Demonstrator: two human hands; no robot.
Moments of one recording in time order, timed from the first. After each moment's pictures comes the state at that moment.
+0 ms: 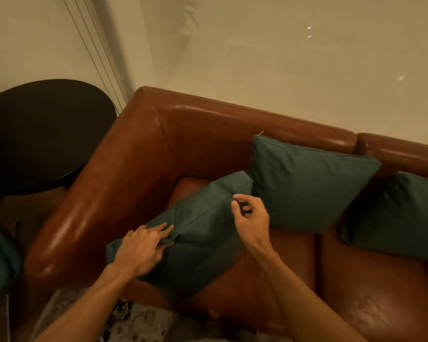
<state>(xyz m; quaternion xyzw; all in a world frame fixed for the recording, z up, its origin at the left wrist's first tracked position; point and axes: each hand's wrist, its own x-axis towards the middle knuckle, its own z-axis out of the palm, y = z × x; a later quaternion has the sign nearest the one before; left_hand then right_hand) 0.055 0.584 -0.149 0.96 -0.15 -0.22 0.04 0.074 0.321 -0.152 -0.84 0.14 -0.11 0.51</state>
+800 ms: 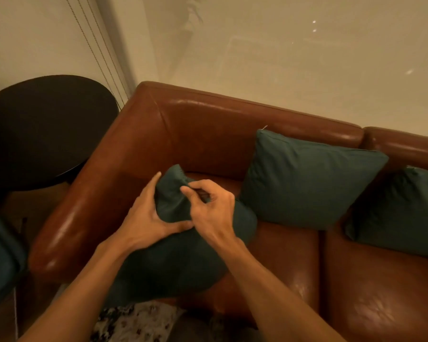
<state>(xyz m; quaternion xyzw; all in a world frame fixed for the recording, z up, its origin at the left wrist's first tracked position) 0.082 0.583 -0.113 0.87 -0.01 -0.13 0.48 0.077 0.410 -0.083 -0.80 0.03 -0.15 0.58</state>
